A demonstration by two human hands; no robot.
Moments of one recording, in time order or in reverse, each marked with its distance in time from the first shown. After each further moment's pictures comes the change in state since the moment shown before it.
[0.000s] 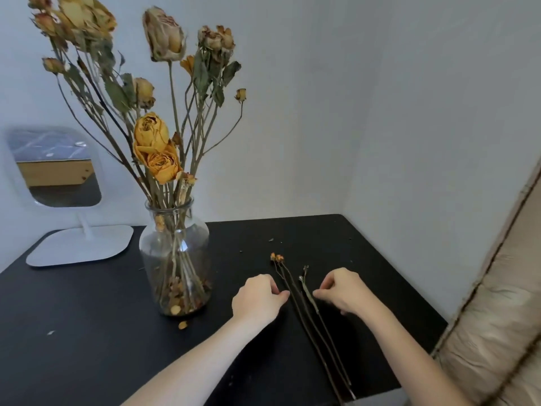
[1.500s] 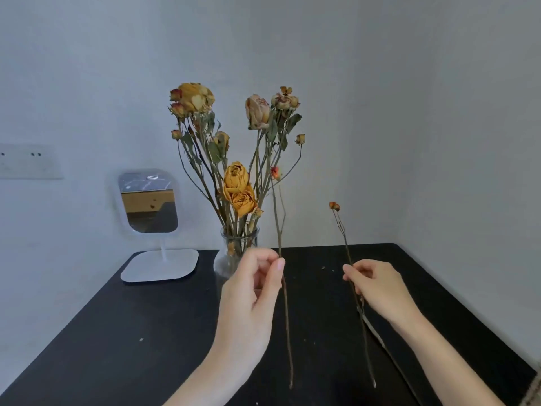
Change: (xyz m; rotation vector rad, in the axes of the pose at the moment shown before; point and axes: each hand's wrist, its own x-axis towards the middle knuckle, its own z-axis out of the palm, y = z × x) left_hand -0.102 -0.003 -0.128 -0.627 0.539 0.504; right_hand -0.039 -0.069 -0.013 0.420 0.287 -0.337
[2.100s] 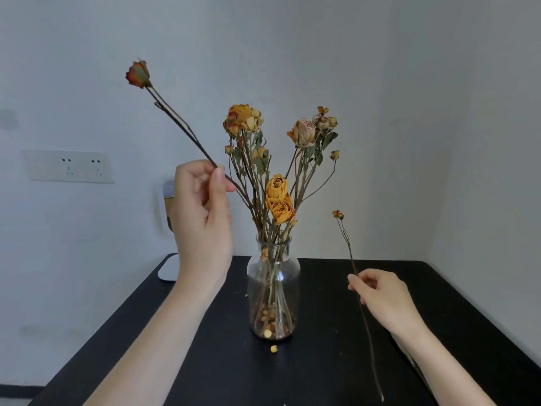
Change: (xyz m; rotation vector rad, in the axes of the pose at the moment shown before) left_hand 0.069 0.048 -0.075 -0.005 0.456 0.347; right_hand -0.013 -0.029 0.025 0.008 -0.011 -0.101
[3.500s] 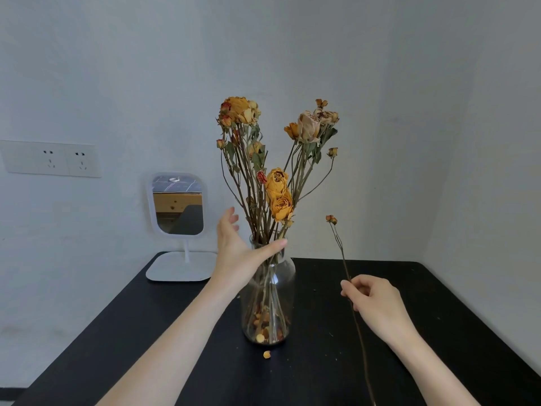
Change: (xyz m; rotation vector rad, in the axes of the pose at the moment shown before) left_hand -0.033 -0.105 0.027 0.256 -0.389 -0.573; right_hand 0.009 0.007 0.010 -0.032 -0.014 0.006
